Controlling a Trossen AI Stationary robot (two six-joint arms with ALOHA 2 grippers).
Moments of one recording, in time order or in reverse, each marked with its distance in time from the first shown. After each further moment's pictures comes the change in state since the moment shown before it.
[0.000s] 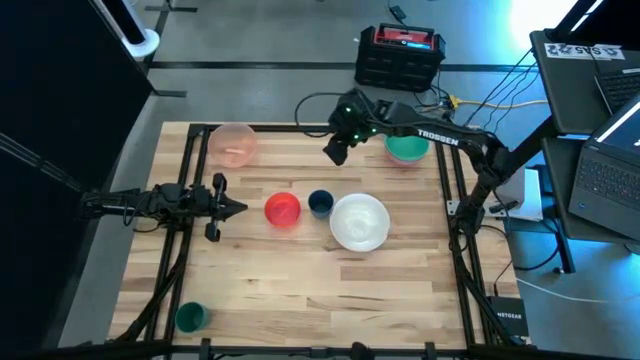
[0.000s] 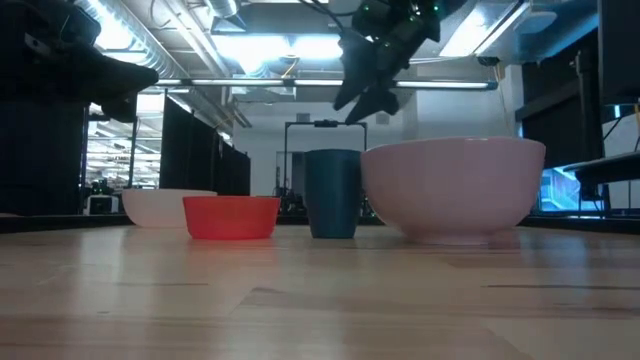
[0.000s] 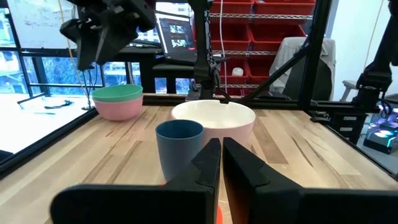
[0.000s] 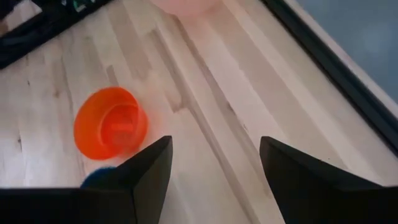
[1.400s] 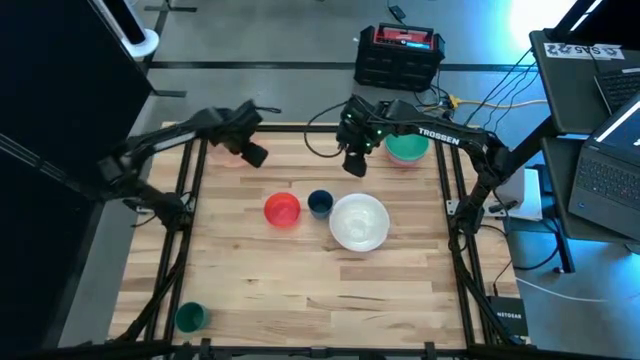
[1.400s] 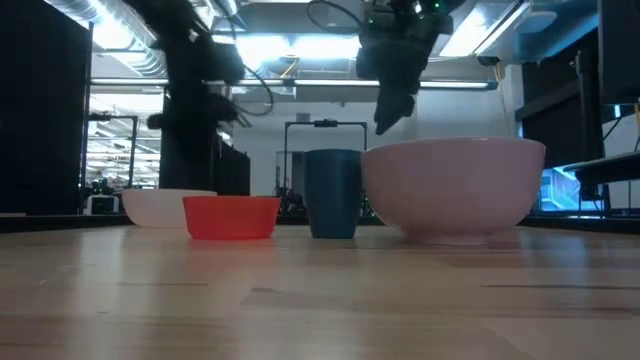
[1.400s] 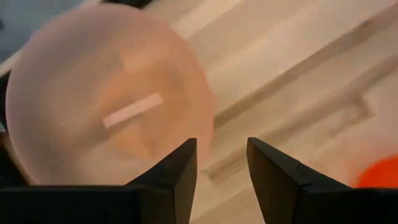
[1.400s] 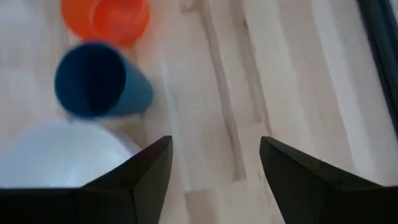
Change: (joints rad) left arm 0.778 1.504 1.156 -1.005 -0.055 -0.266; right arm 0.002 0.000 0.021 -0.313 -0.024 -0.372
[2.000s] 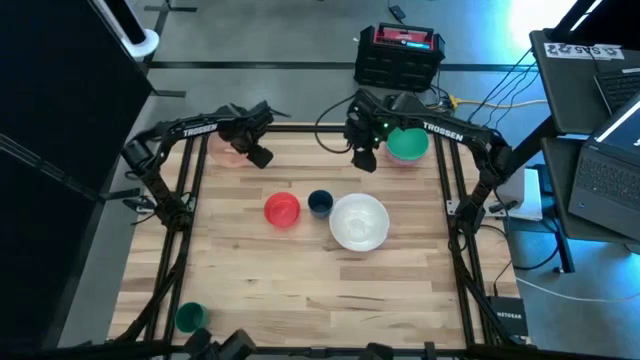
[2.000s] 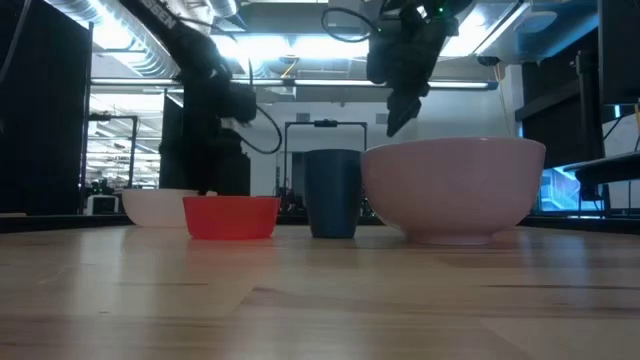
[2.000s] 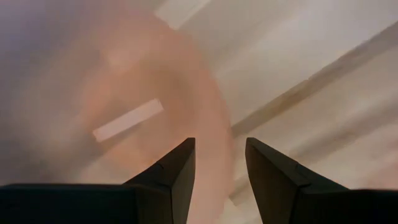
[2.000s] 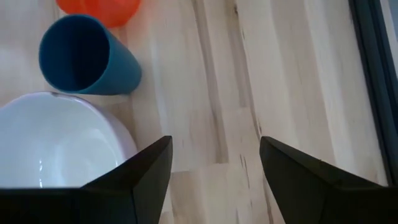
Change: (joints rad) left arm 0.045 0.199 0.011 0.048 0.003 0.102; right arm -0.074 -0.009 0.000 -0.058 -0.025 -0.105
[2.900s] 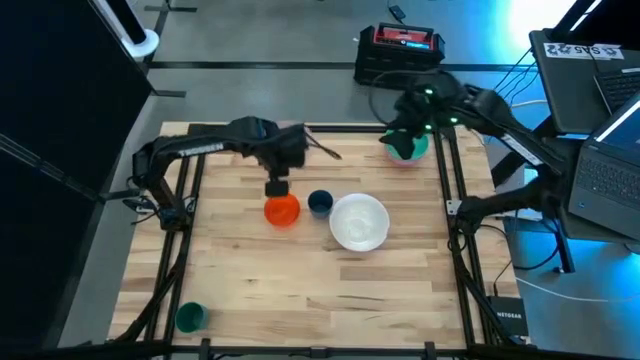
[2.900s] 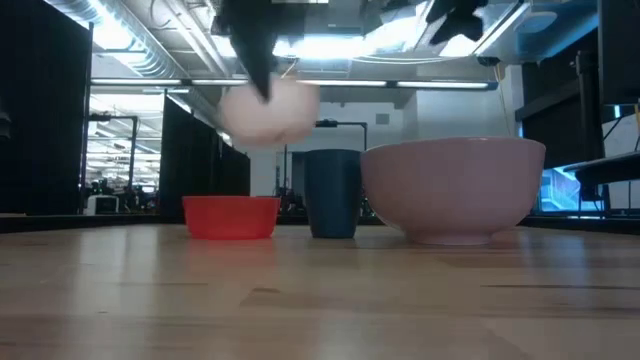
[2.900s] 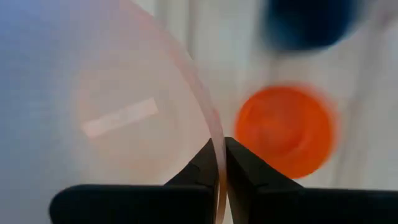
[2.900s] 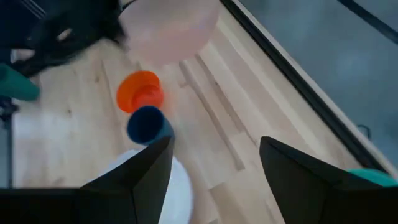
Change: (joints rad) left arm -0.557 0.030 0.526 -0.248 0.034 0.391; right arm -0.037 -0.454 0.000 -0.043 0.002 0.364
